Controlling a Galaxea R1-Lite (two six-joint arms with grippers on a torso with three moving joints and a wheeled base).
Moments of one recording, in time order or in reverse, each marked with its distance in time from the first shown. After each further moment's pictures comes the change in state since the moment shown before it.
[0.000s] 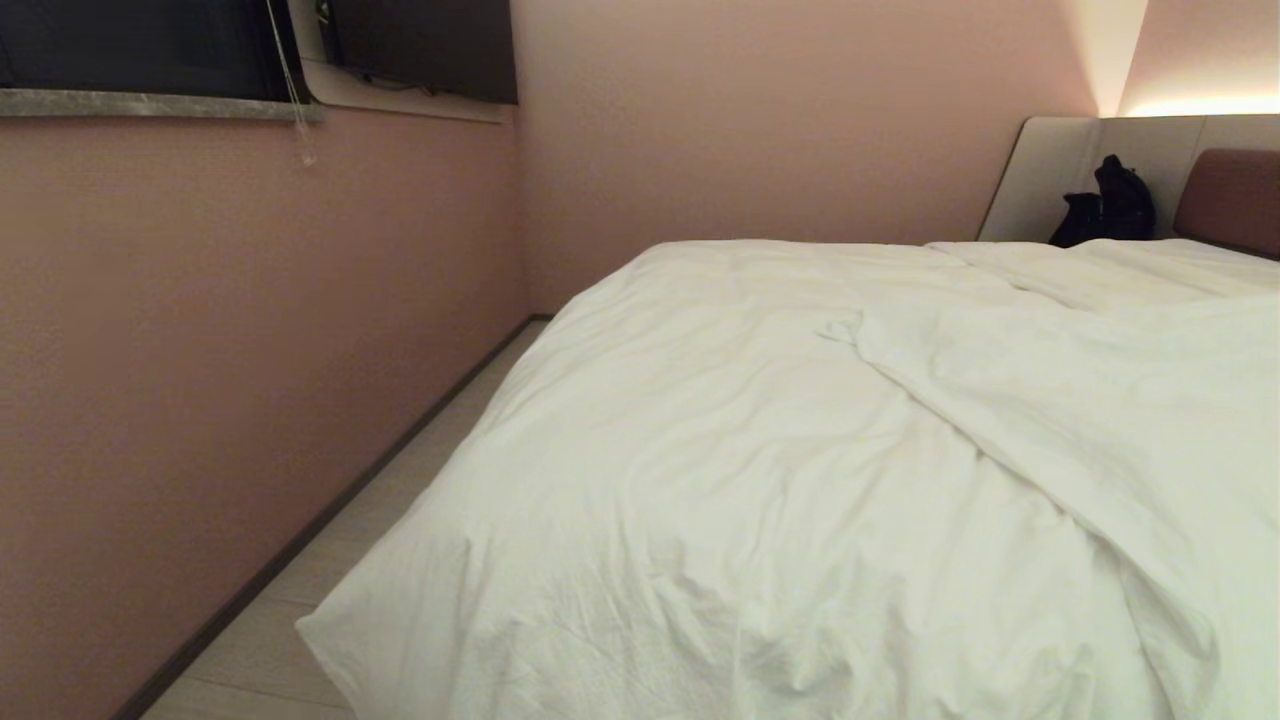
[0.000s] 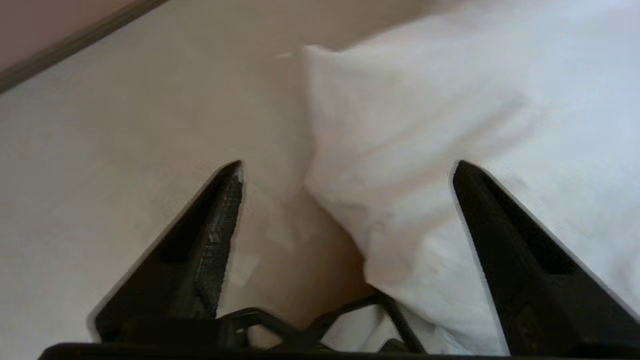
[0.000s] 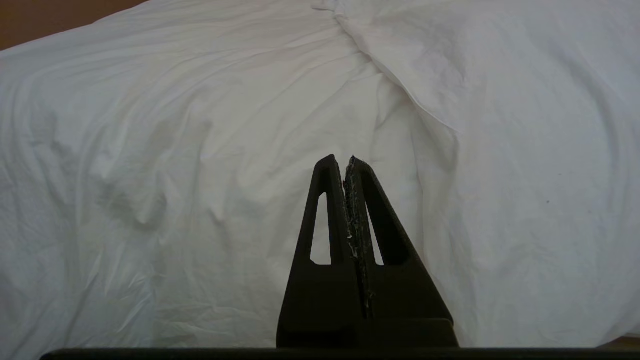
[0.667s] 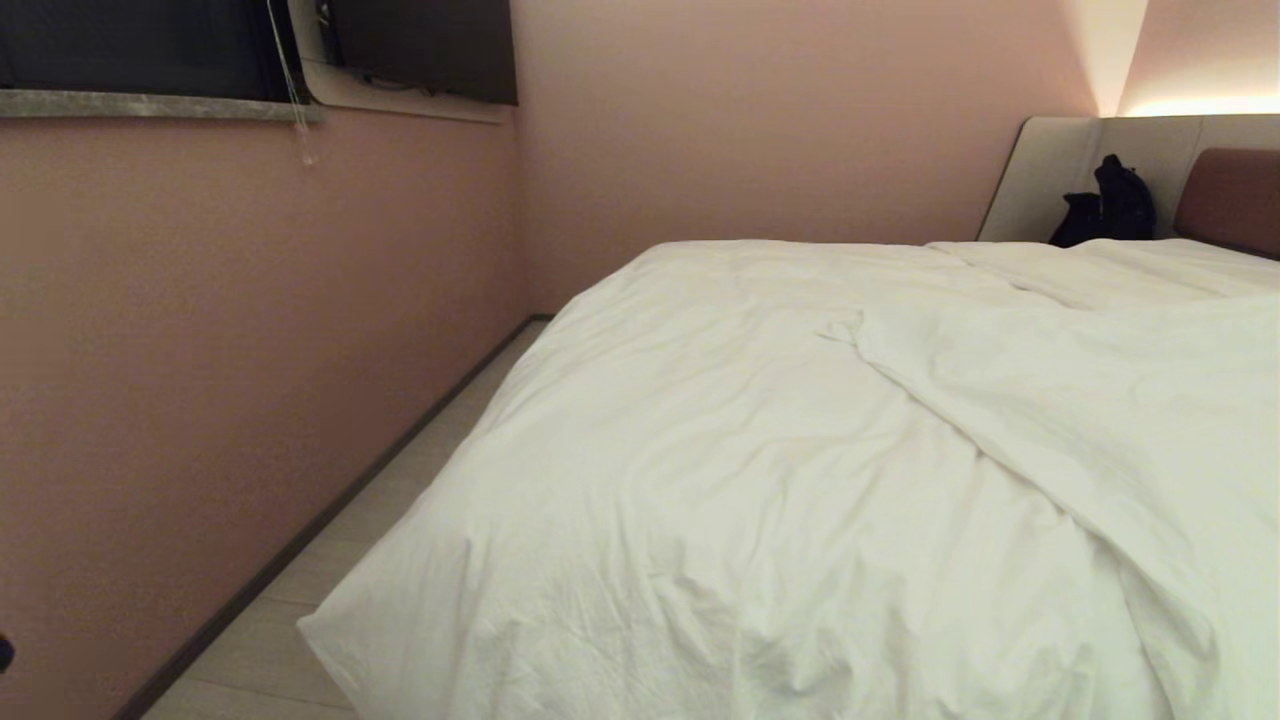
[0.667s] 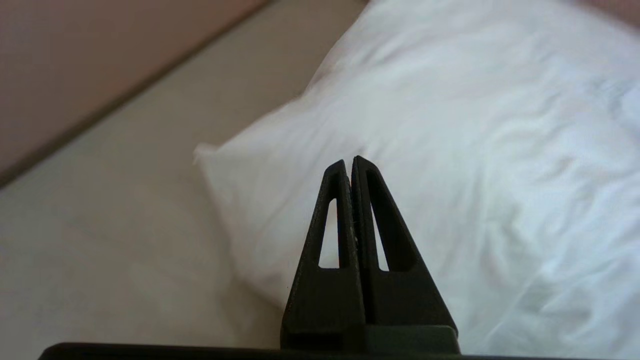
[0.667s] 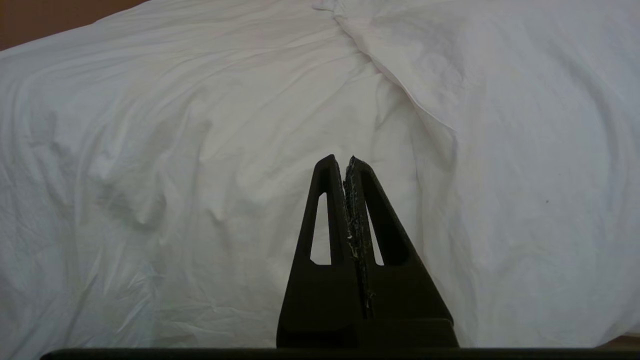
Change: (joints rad) left arm -0.122 -0.324 -0.227 0.164 -0.261 -0.260; right arm 0.000 0.000 0.000 0.000 0.000 0.000
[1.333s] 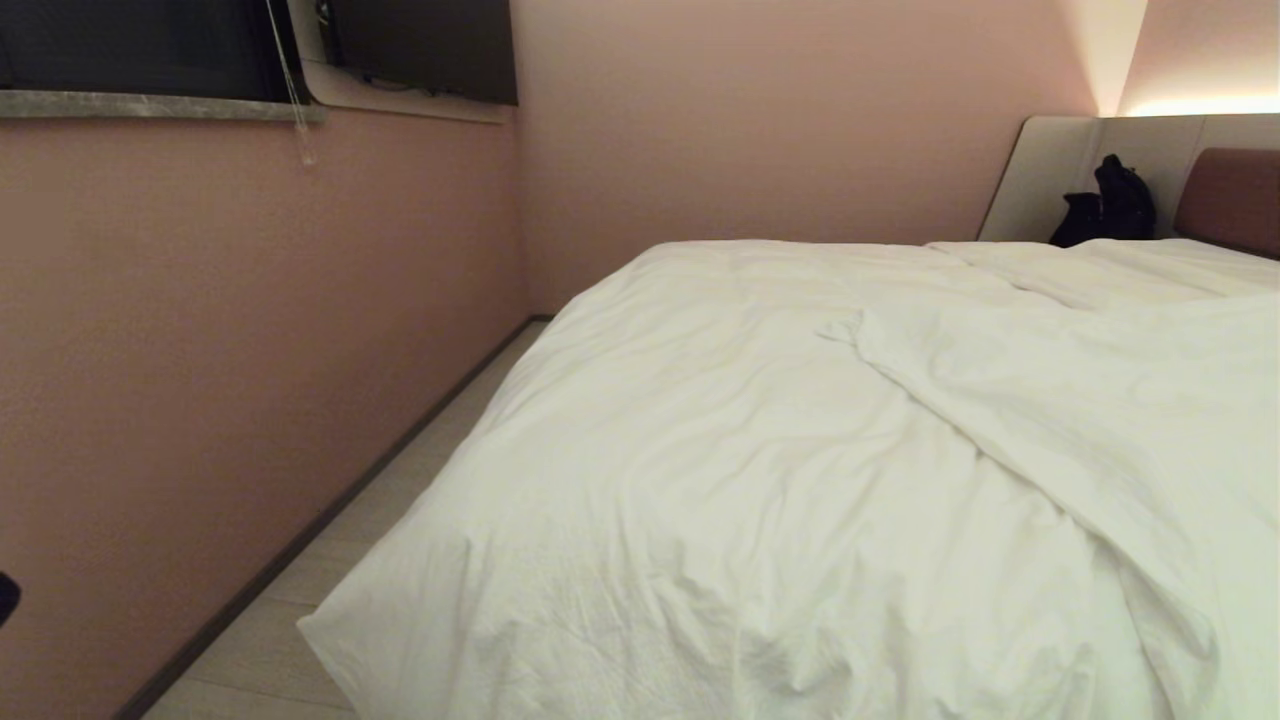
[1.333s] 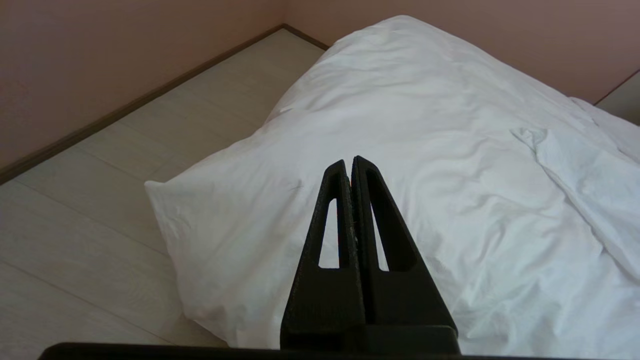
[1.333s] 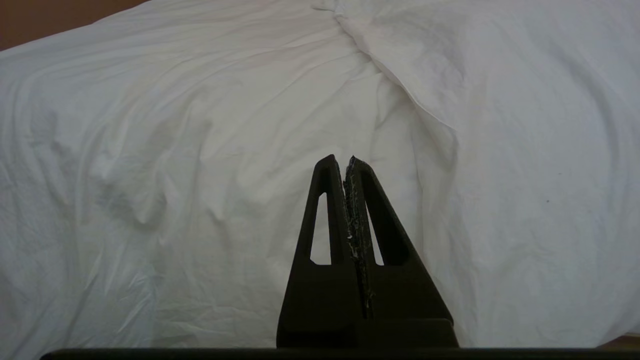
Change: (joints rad) left arm -0.024 -0.137 -0.193 -0.007 -0.050 -0.368; right arm 0.000 0.000 0.000 0.000 0.000 0.000
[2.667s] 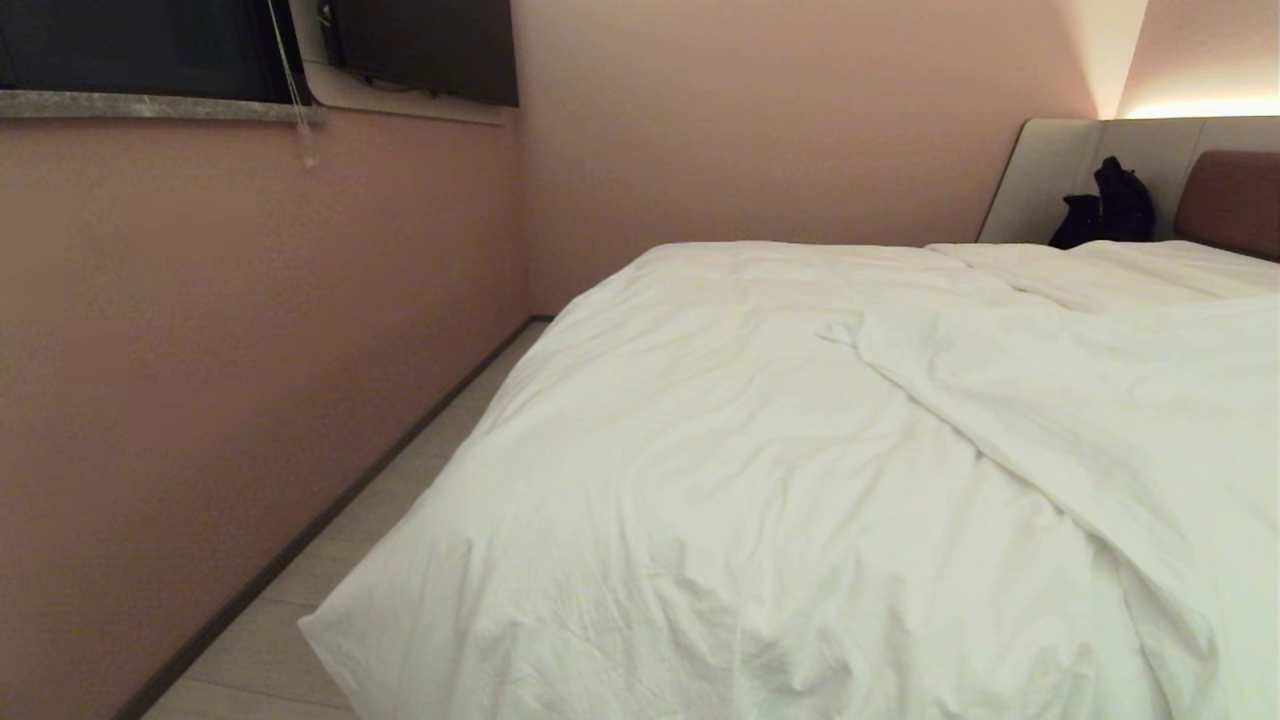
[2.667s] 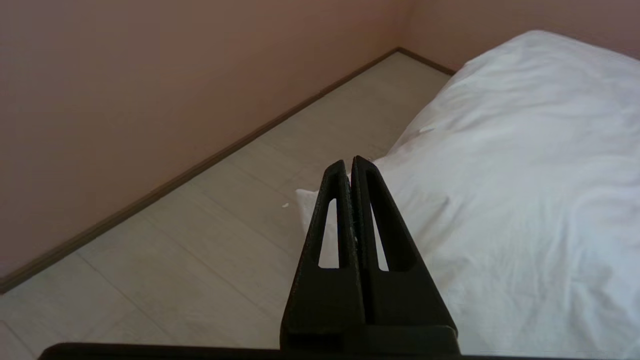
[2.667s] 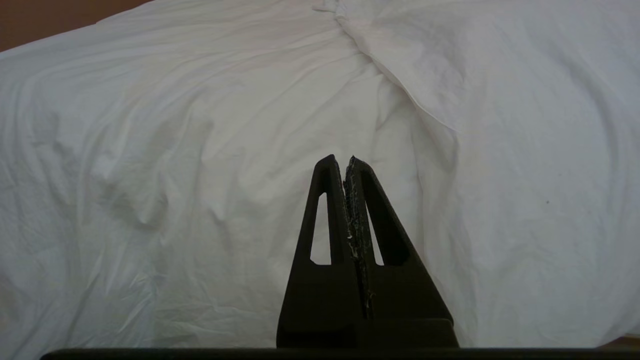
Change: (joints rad) left arm -0.939 -0.021 0.110 -0.258 1.189 -0.098; right arm 0.000 0.000 0.000 0.000 0.000 0.000
